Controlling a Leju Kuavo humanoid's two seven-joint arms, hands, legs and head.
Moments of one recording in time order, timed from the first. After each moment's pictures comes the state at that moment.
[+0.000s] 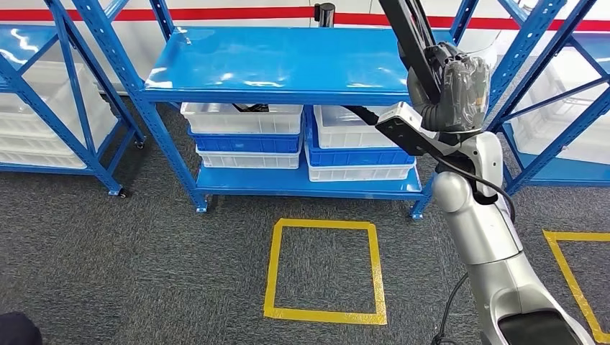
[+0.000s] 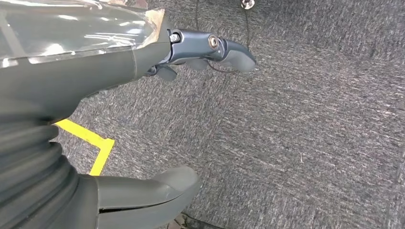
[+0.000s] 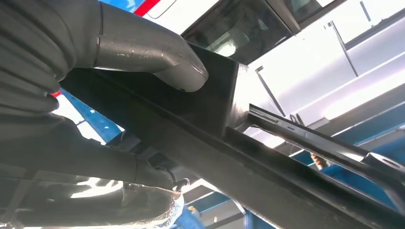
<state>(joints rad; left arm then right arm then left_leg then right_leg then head) -0.16 -0.07 0.25 -0.21 -0.09 0.38 -0.29 -0.60 -0.25 0.25 -1.54 0.77 -0.49 -0.15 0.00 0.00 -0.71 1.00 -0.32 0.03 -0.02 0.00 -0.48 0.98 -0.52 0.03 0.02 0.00</state>
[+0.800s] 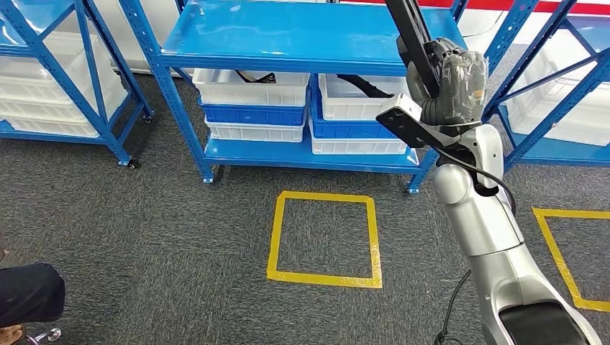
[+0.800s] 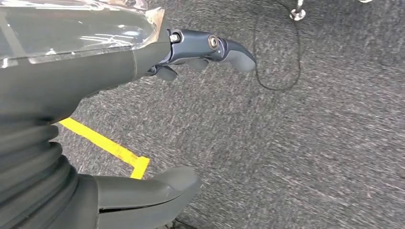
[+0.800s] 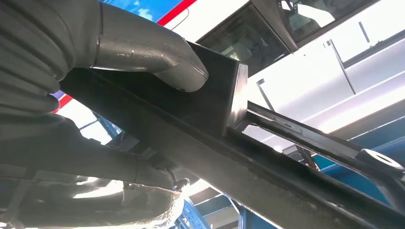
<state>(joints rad) -0.16 -0.06 0.27 -0.21 -0.08 0.39 -0.30 -0.66 -0.26 0.27 -1.47 0.73 -0.47 -0.15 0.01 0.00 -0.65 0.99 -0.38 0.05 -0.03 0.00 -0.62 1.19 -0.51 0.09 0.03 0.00</state>
